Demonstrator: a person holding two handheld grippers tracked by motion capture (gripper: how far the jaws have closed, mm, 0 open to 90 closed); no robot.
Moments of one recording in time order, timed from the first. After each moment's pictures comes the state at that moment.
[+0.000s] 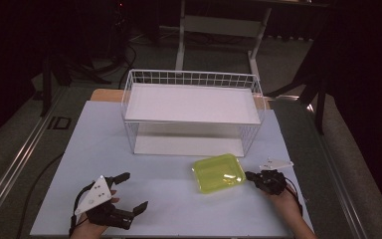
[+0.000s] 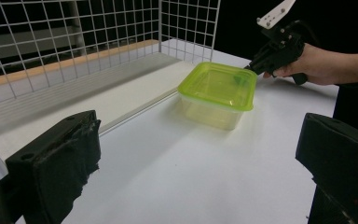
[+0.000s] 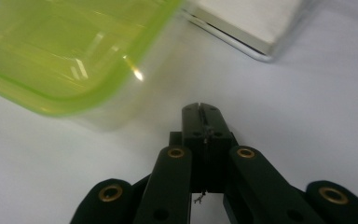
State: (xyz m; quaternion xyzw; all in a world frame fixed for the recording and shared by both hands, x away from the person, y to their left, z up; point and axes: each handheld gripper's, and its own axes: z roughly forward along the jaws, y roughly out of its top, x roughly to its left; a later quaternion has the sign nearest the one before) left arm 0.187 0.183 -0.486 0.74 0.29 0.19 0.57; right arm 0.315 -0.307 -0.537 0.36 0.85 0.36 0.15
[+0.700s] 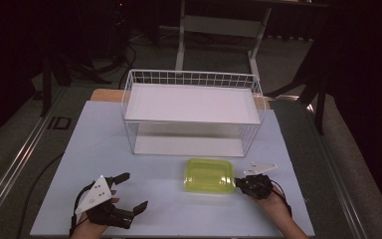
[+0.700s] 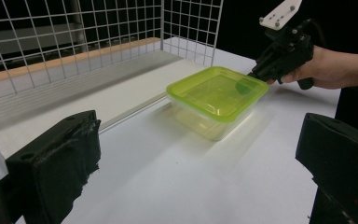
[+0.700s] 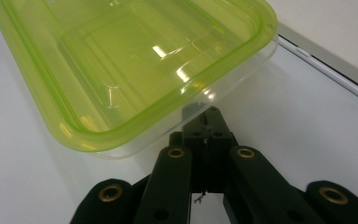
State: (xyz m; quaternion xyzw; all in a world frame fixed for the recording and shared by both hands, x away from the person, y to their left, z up) left arm 0.188 0.183 -0.488 0.74 0.29 0.18 0.57; right arm 0.300 -0.262 -0.531 0.31 0.87 0.37 0.11
